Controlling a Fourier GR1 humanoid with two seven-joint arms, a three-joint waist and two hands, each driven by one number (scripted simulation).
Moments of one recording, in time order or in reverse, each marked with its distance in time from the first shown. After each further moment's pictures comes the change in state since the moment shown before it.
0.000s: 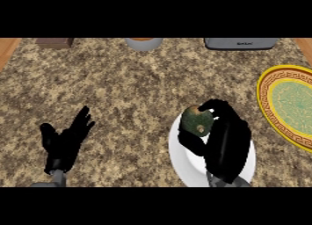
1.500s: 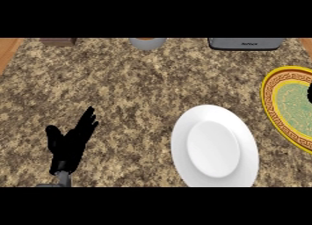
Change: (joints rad) left arm 0.009 -0.034 -0.014 -0.016 -0.030 -0.010 -0.006; right arm -0.118 -0.493 -0.746 0.641 -0.975 -0.469 -0.844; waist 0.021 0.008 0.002
